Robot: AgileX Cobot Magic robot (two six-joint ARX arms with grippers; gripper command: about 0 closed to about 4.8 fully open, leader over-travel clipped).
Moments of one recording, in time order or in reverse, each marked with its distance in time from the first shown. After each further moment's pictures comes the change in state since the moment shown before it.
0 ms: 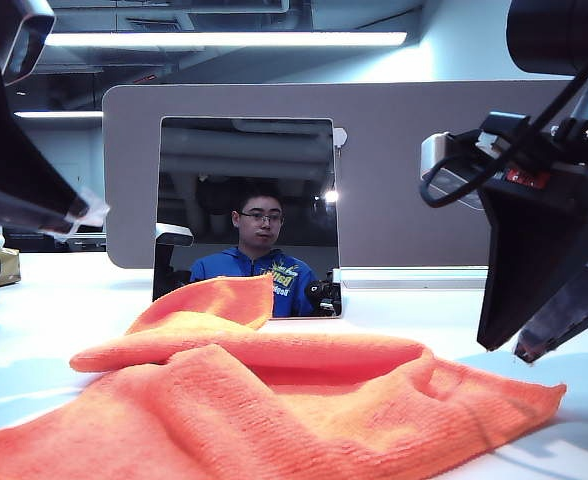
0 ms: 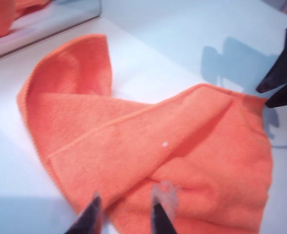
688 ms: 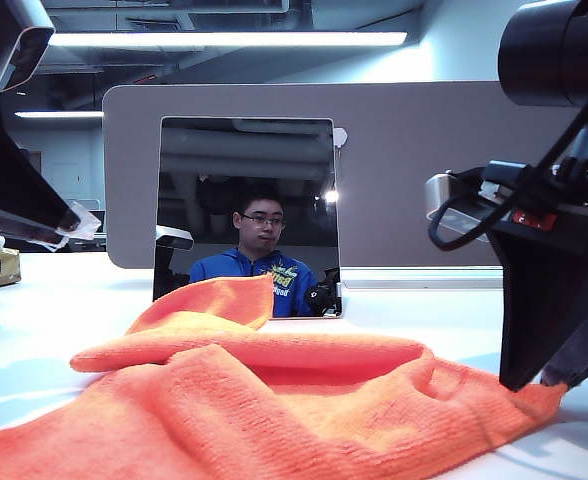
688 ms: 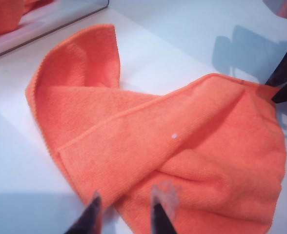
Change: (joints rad) left arm 0.000 0.000 0.000 -0.023 -0.026 0.045; right arm 0.000 0.063 0.000 -0.020 0.047 0.007
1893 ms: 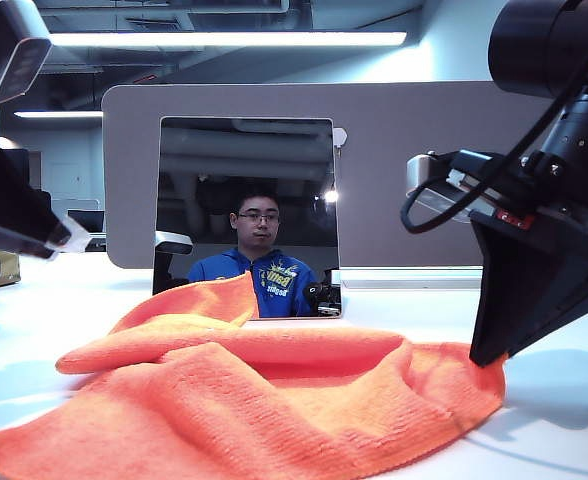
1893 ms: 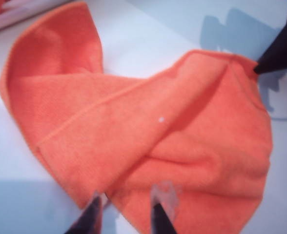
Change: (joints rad) left arm 0.000 0.002 0.000 -0.056 0.012 0.015; right arm 0.000 0.010 0.000 0.124 -0.025 0.000
